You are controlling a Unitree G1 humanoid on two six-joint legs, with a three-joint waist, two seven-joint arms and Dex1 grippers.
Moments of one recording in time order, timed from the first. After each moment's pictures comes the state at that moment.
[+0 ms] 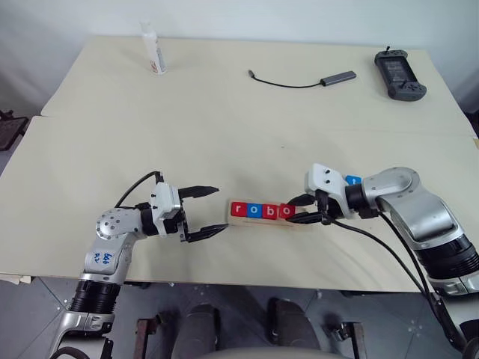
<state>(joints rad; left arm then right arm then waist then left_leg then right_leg) -0.27 0.49 -0.01 0.05 -0.39 -0.03 -1.09 -0.58 -0.78 0.29 -0.11 0.21 0.62 1.21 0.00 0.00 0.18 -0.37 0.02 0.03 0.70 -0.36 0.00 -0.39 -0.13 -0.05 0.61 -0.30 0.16</state>
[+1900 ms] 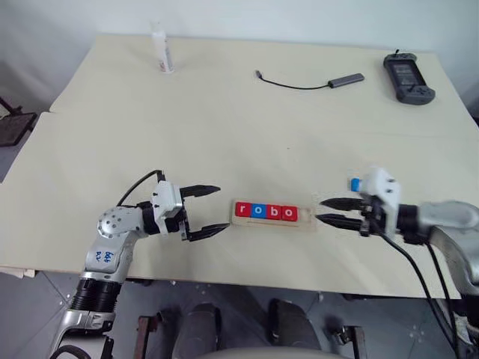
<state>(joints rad) -0.29 0.49 -0.01 0.06 -0.39 -0.02 -1.10 -0.02 -0.80 -0.31 -0.30 0.41 0.49 1.05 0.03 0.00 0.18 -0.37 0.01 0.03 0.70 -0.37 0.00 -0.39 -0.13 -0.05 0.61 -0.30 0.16</state>
